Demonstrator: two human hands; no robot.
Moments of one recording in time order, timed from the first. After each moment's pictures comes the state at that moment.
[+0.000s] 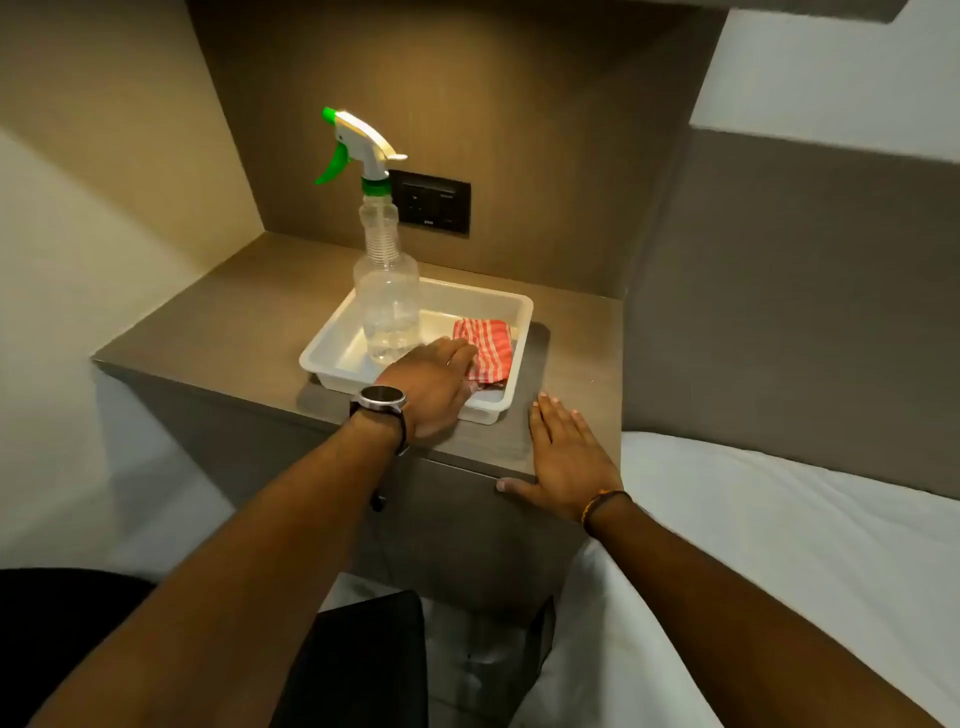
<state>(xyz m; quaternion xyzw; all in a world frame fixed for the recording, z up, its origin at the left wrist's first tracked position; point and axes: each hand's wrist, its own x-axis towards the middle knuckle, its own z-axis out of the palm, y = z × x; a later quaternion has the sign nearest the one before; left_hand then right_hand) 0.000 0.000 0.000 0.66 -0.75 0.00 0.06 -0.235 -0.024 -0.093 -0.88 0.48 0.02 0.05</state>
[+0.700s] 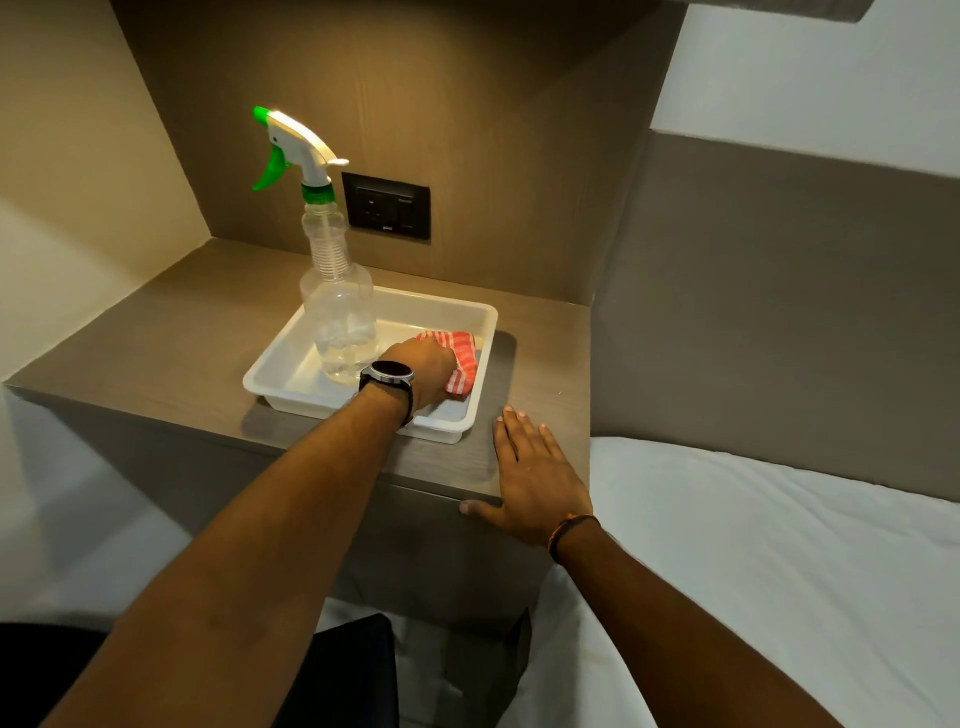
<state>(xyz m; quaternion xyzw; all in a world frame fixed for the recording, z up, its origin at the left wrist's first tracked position) -0.023 -0.083 -0.005 0.69 -0.72 -0.02 -0.05 -0.237 -0.029 -0.105 -0.88 0.47 0.00 0.05</state>
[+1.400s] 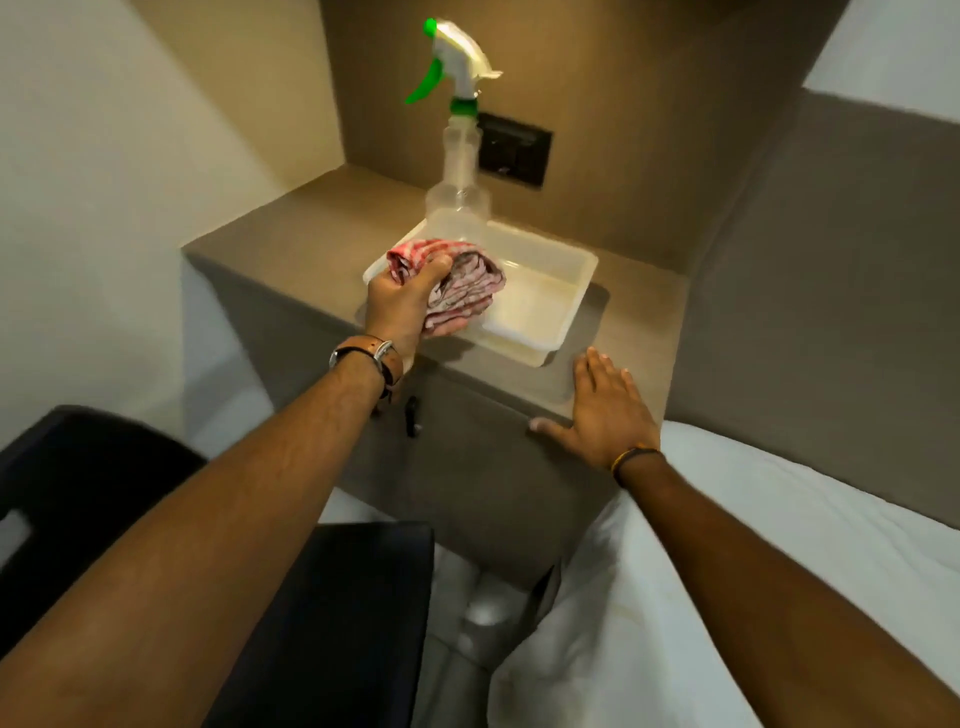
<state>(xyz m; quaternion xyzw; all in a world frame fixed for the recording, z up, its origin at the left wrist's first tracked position) 0.022 0.070 0.010 0.56 -0.23 -0.38 0.70 -0.238 -0.017 -0.085 -0.89 0.46 0.00 0.01</state>
